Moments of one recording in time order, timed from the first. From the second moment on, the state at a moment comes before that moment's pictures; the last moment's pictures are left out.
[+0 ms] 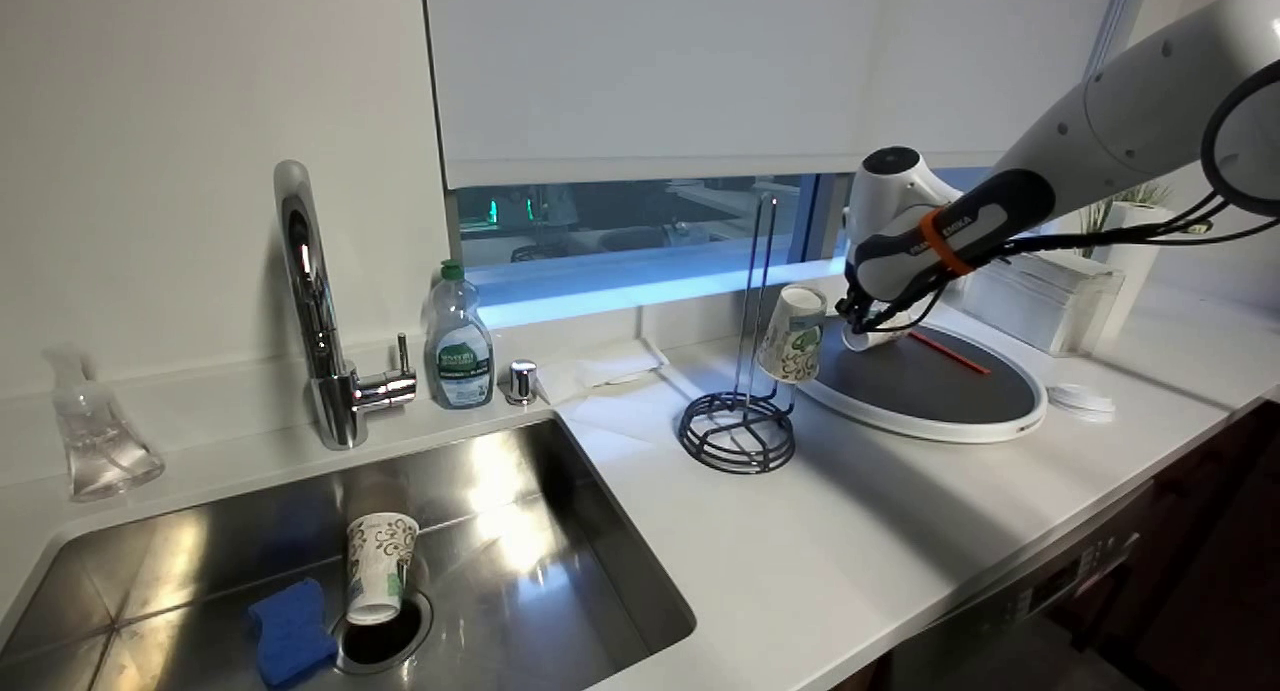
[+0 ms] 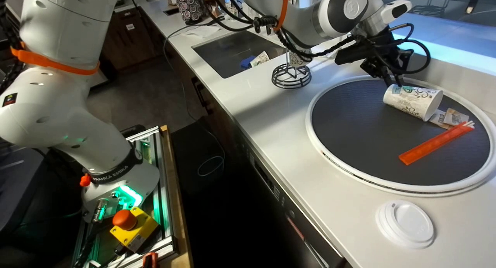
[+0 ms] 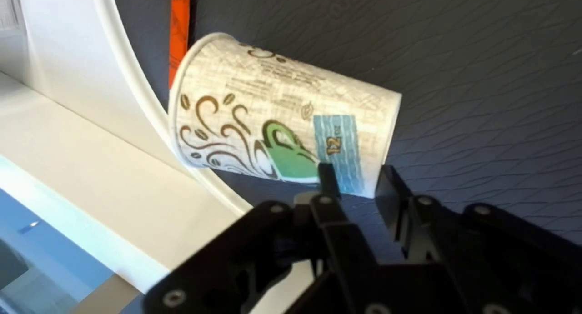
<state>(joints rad) 0.04 0.76 -0.23 -1.44 -0.44 2.59 -0.11</state>
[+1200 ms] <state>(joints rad) -0.04 0.70 -0.15 -1.44 -0.30 2.58 -0.10</state>
